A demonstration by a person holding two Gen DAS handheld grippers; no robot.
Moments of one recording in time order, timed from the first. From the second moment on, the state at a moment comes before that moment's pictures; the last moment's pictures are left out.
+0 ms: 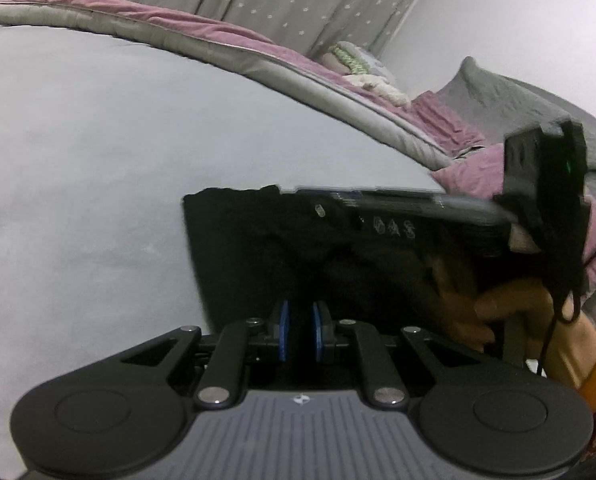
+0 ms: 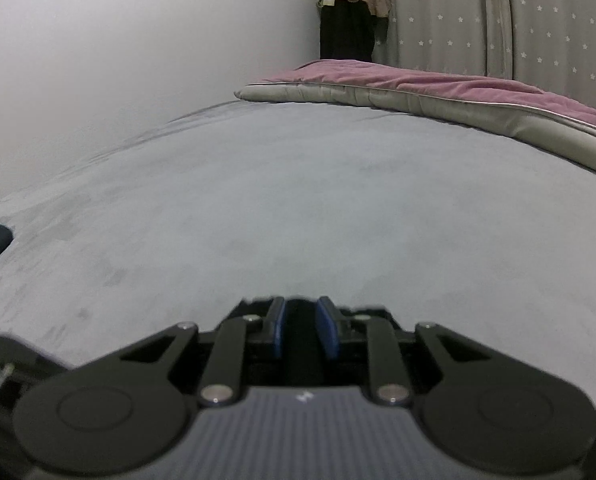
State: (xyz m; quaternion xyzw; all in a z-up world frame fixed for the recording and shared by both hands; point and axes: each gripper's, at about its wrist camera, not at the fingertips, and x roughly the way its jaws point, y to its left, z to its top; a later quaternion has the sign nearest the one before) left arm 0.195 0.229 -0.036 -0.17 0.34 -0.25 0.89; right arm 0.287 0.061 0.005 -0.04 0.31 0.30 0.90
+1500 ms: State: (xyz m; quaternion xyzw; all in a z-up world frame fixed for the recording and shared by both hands) left arm 0.196 0.223 -0.045 -0.17 0.36 -0.25 0.88; right arm 0.252 -0.036 -0.023 0.26 0.47 0.30 0.79
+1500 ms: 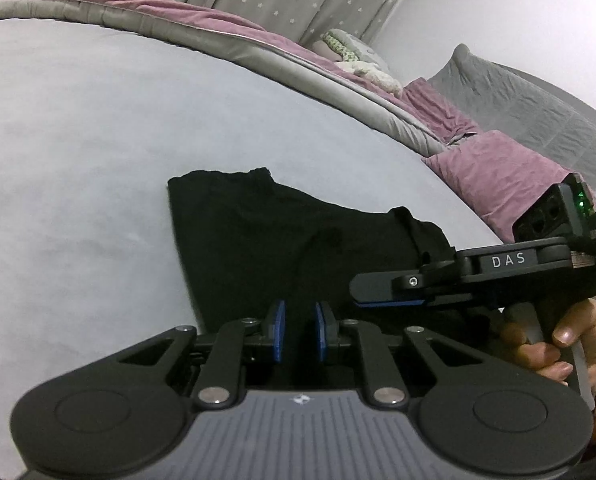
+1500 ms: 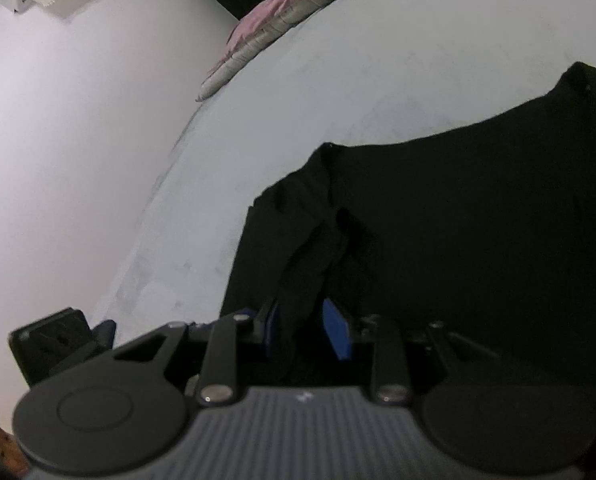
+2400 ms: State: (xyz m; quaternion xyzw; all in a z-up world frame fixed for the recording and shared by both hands) left arm 0.198 0.233 -0.042 -0.18 0.35 -0.23 0.89; right arm 0.242 -0.026 -0.013 0.19 0.47 0.27 0.82
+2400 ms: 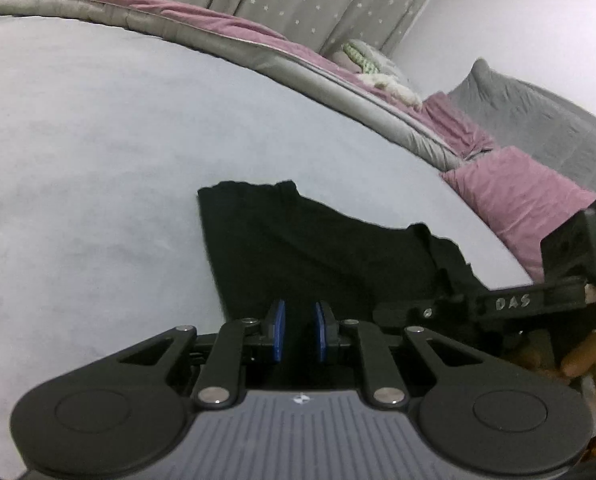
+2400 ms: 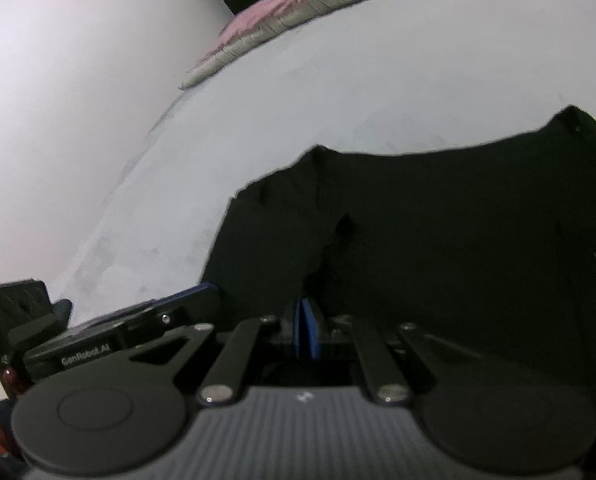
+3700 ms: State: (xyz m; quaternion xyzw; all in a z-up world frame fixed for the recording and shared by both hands) left arm 0.192 0.259 -0.035 -0.22 0.35 -0.18 0.89; right arm 0.236 0.003 0.001 0.09 0.38 0.23 0.89
